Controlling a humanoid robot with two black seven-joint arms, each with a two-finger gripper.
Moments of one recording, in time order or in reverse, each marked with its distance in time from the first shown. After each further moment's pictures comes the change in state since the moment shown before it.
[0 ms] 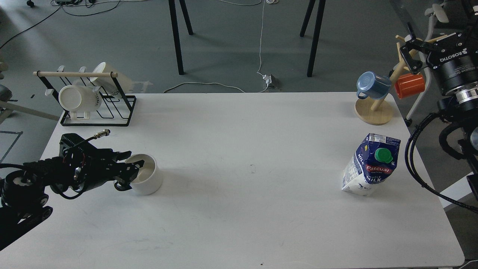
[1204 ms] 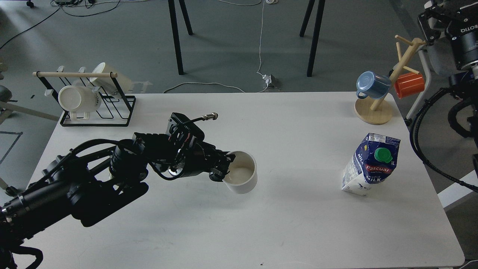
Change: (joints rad) left arm -0.209 -0.460 0.020 -0.196 0.059 -0.429 0.179; right arm 0.113 0.020 0.063 -0.010 -0.002 -0.054 -0.002
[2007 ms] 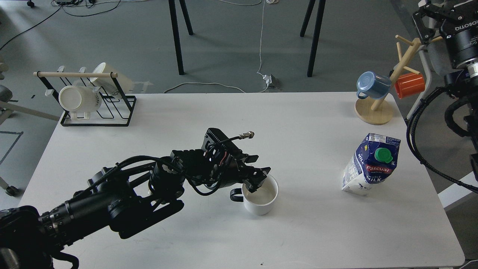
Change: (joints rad) left arm 0.014 -0.102 -0.059 0.007 -0.032 0.185 0.050; right arm -0.058 -0.025 0.007 0.063 0.003 0.043 -0.008
